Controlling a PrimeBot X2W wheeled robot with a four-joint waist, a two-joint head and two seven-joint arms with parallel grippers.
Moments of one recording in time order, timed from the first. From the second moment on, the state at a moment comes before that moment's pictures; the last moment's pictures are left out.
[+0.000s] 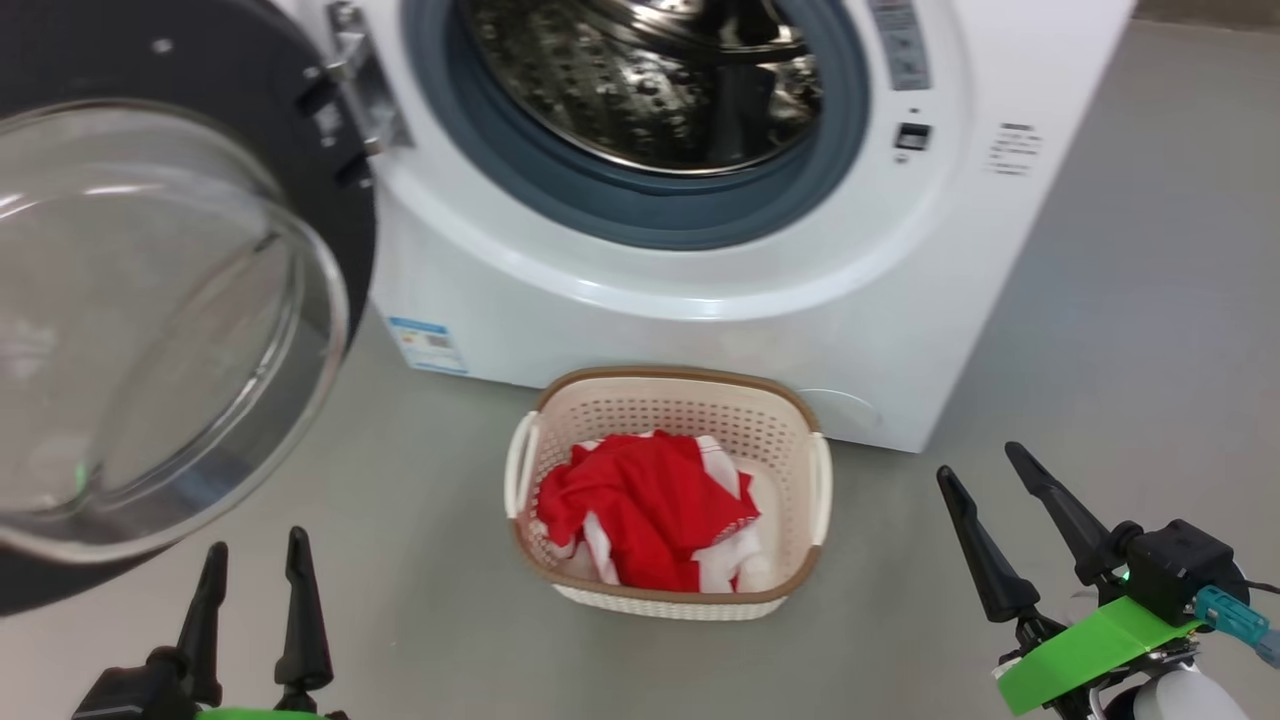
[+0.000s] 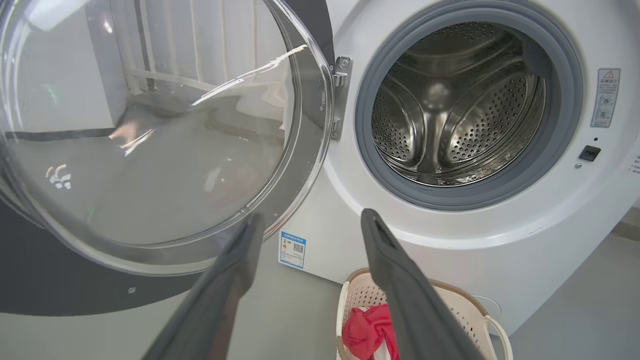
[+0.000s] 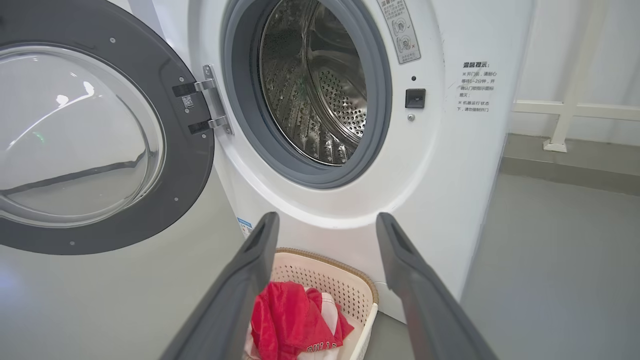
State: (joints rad) left arm 0.00 0.03 0.00 0.13 -0.30 -0.03 -0.25; right arm -0.11 -0.29 0.18 0.15 0.38 0.13 -0.26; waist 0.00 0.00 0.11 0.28
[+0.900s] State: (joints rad) left arm 0.04 0.03 -0.03 0.08 -0.37 0.02 -0.25; right arm -0.15 -0.33 0.26 0.17 0.39 0.13 -0.26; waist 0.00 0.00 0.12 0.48
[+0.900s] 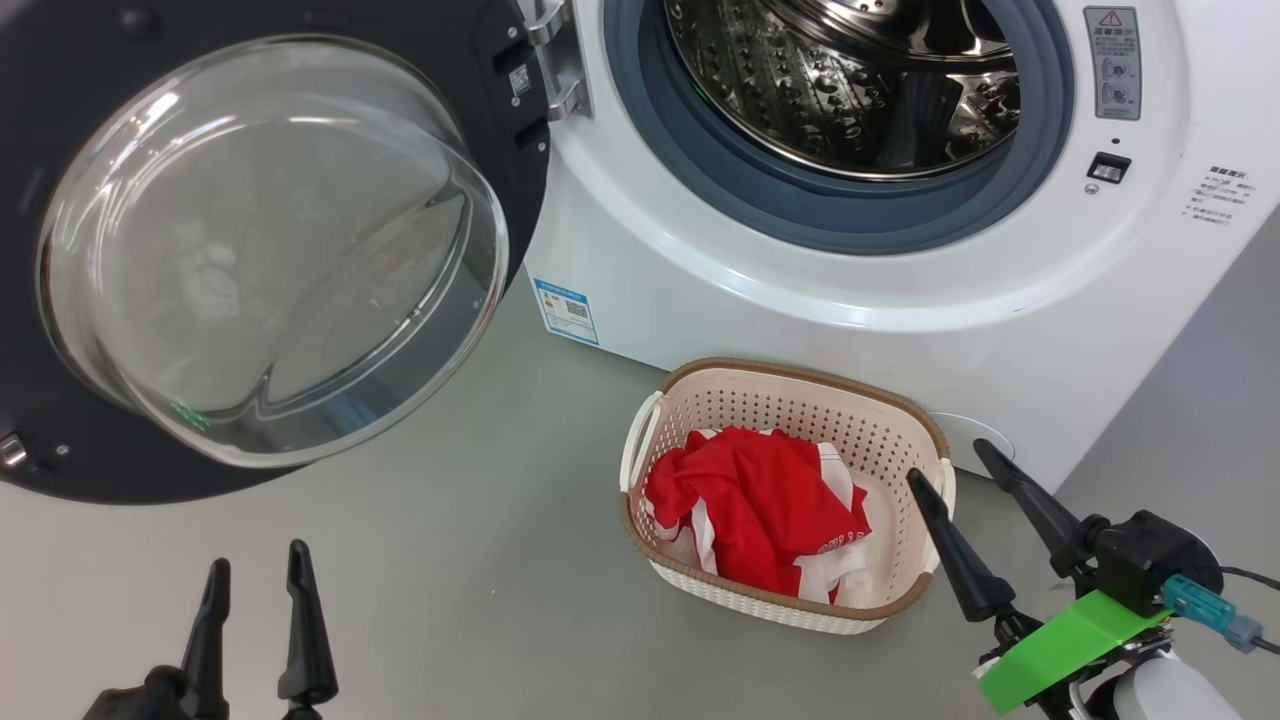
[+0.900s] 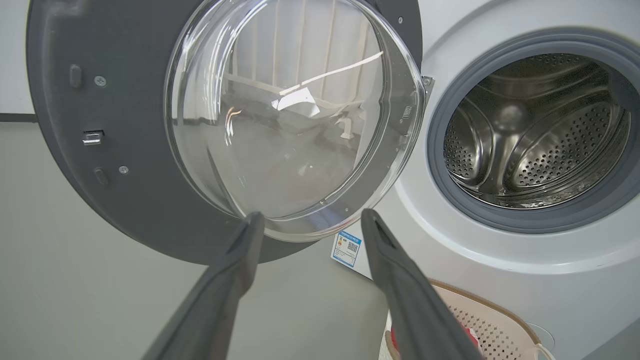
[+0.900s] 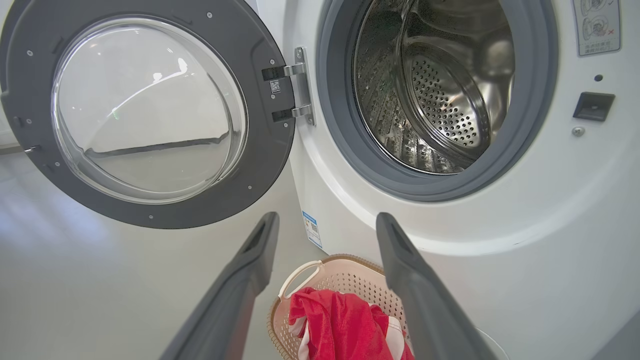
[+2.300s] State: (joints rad) left arm -0.32 0.18 0.30 -0.07 -0.48 -0.11 -0.26; right arm -0.16 -0.32 0.27 0.16 0.39 0.13 -0.26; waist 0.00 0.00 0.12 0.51
